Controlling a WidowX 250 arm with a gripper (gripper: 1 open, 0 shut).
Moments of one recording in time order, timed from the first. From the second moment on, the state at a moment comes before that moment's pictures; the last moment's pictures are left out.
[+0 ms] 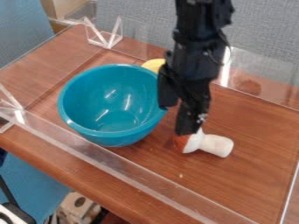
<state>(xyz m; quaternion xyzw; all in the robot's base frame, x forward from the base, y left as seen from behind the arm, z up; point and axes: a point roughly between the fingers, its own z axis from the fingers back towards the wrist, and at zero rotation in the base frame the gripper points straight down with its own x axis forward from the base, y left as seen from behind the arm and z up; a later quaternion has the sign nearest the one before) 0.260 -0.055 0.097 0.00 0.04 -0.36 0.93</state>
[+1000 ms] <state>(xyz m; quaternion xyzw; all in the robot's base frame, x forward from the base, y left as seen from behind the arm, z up) 0.282 -0.063 0.045 0.01 0.00 -0.43 0.90</state>
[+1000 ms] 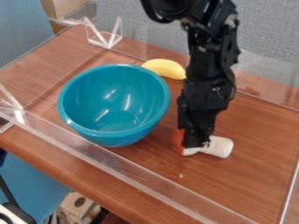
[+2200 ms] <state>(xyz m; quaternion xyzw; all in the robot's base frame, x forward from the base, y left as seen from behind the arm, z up) 0.272 0.010 0.113 0.04 -0.01 -0.30 0.95</state>
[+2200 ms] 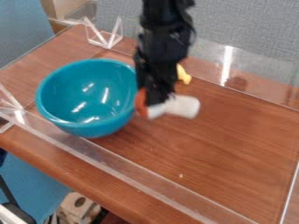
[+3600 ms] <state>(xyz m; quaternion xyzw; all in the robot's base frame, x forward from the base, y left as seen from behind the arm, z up) 0.242 0.003 0.114 -0.03 -0.01 -0.16 0.99</state>
